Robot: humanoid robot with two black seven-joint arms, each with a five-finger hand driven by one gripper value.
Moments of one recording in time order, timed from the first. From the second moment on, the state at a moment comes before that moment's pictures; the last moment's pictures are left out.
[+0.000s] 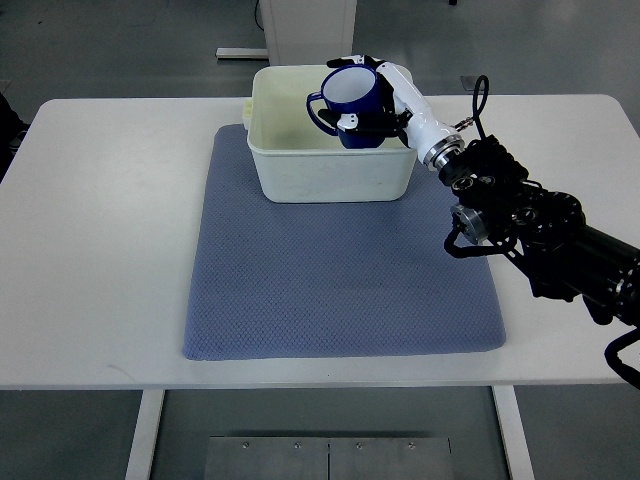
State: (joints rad) left arm -0.03 0.00 -0.10 -0.12 0.09 0.06 -0.04; right arm 1.12 0.00 0.12 0.53 -0.36 -0.10 0.56
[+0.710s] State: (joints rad) left arm -0.03 0.00 -0.10 -0.12 0.09 0.06 -0.04; right arm 1.11 0.00 0.15 0.53 -0.36 -0.14 0.55
